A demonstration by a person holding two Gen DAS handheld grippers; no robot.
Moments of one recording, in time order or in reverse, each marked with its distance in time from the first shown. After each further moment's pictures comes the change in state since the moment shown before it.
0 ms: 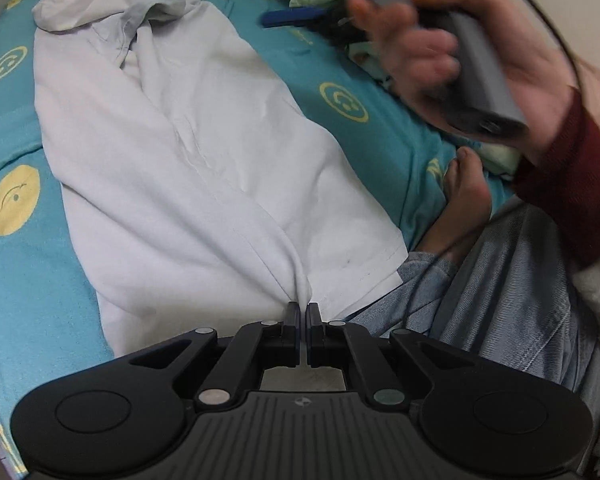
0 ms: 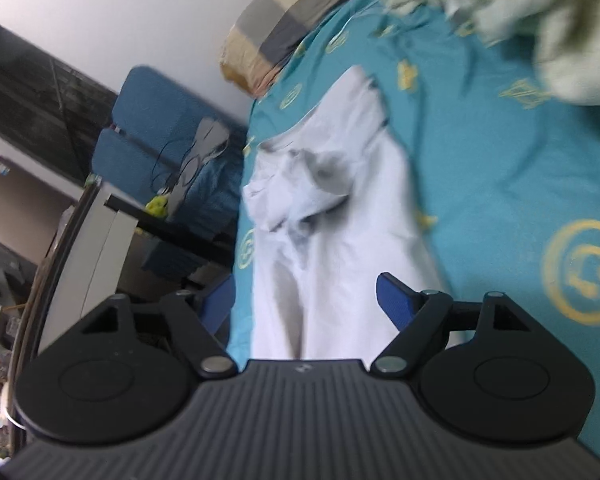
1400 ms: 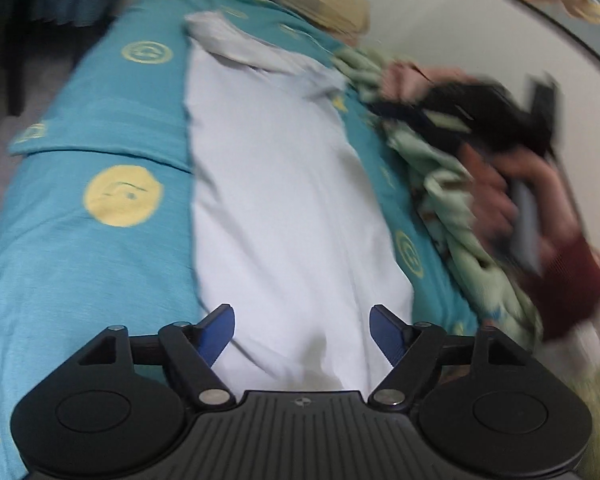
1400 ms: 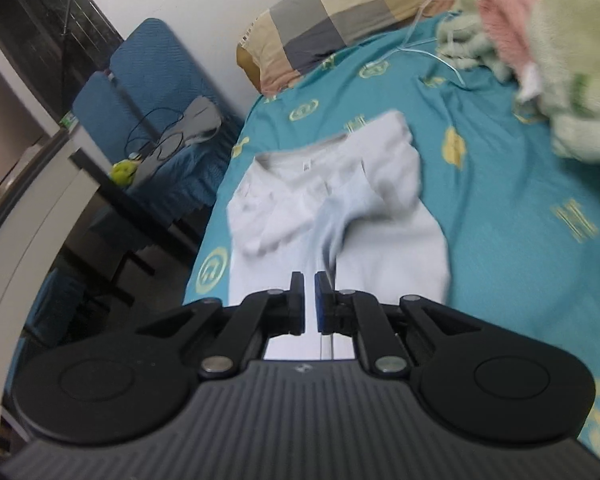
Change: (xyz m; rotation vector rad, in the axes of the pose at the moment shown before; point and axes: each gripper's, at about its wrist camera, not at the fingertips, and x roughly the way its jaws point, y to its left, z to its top) left arm -0.034 0.073 -0.019 -0.419 -0.351 0.034; right arm 0.017 0.045 0.025 -0.293 -0.022 -0.169
